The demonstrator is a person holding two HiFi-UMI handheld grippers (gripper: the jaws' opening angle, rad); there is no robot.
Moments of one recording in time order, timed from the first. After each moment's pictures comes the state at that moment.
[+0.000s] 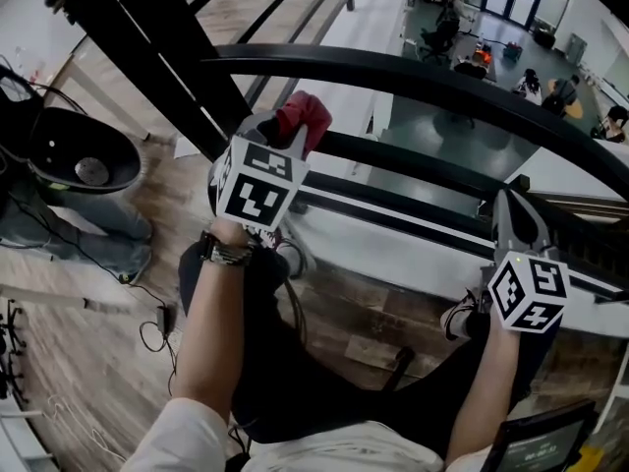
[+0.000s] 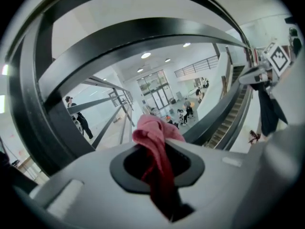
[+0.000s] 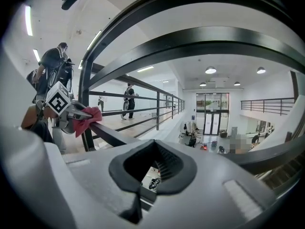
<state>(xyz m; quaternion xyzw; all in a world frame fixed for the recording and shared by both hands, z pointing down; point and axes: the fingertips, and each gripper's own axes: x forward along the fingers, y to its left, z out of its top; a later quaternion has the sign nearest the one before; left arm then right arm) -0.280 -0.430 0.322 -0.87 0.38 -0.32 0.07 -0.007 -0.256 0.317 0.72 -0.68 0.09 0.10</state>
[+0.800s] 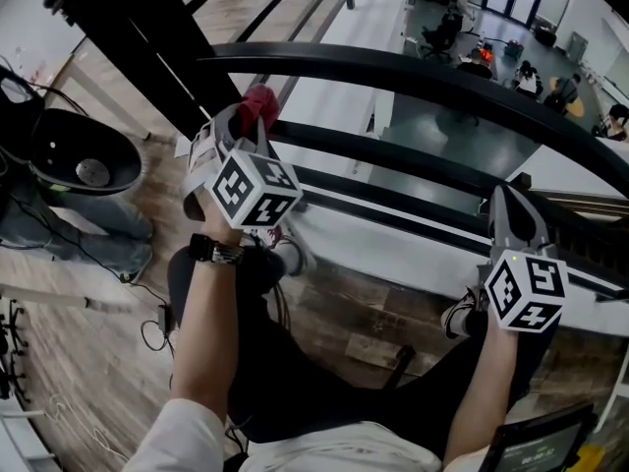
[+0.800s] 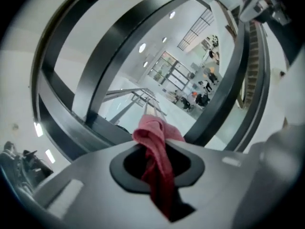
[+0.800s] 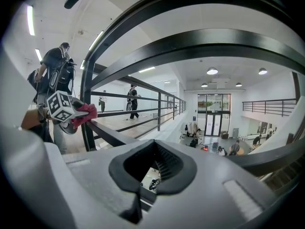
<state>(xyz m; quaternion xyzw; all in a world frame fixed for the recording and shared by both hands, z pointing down) -0.352 -0.465 0.311 -0.70 0.51 -0.42 0.27 -0.014 -0.259 0.314 0.72 -0.69 0.08 0.10</state>
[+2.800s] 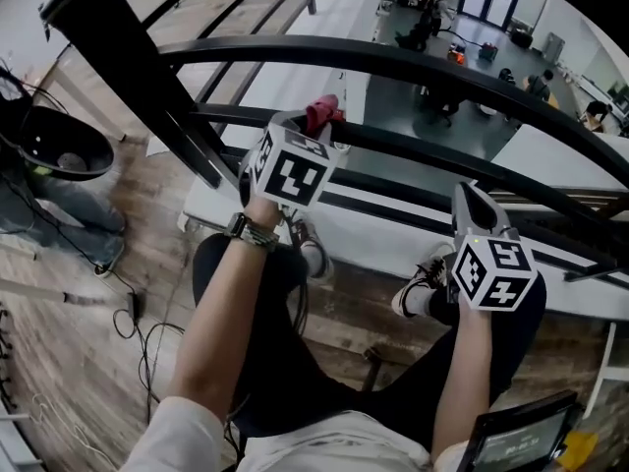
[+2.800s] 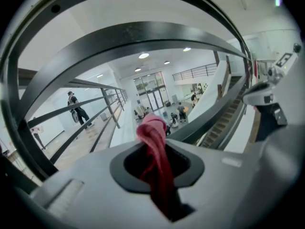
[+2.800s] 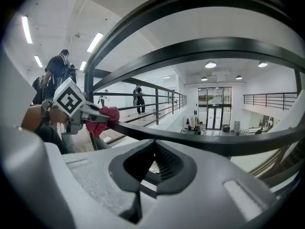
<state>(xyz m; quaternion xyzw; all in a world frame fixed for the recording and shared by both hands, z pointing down) -0.113 -0.336 0.339 -0.89 0.35 -0.30 0.03 0.063 -0.176 0.338 0.71 -0.69 0.11 0.10</state>
